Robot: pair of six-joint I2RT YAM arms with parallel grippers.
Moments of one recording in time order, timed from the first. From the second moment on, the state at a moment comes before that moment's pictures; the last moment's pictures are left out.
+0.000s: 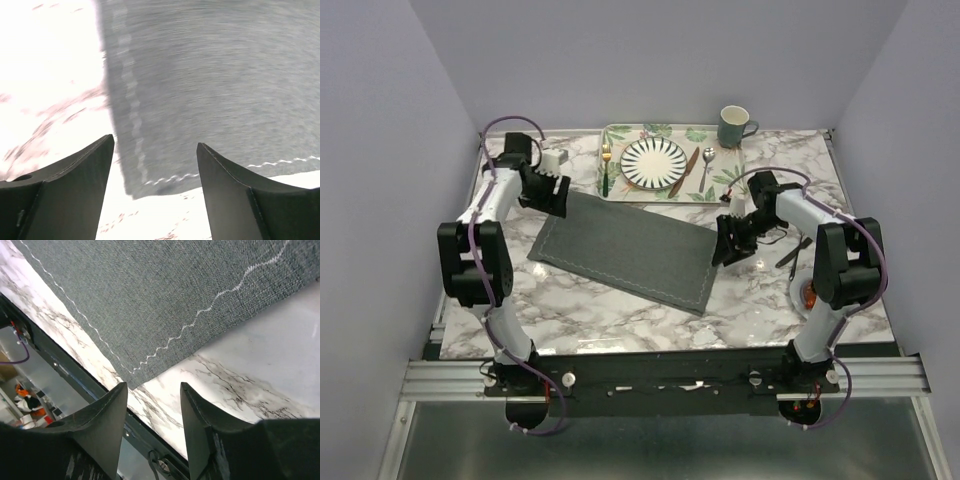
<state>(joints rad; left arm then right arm) 0.01 1.85 1.49 -0.77 0.33 0.32 0.16 1.81 1.22 -0.88 -0.66 -0.10</state>
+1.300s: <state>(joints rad) -0.01 1.88 1.31 -0.66 0.16 0.35 0.16 1.82 1.16 -0.85 -0.66 0.03</state>
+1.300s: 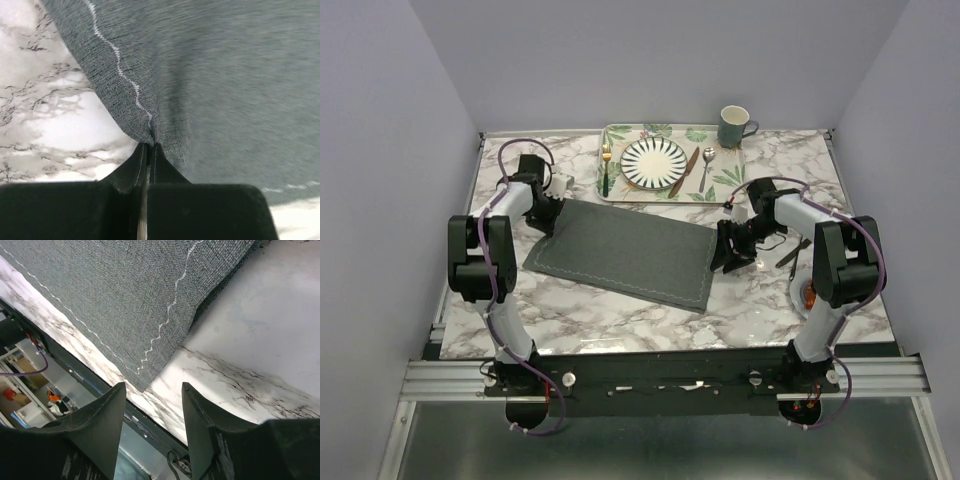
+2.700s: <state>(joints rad) -0.64 2.00 1.48 -0.42 0.67 -0.39 0.15 1.93 1.15 -0.86 -0.70 0.09</state>
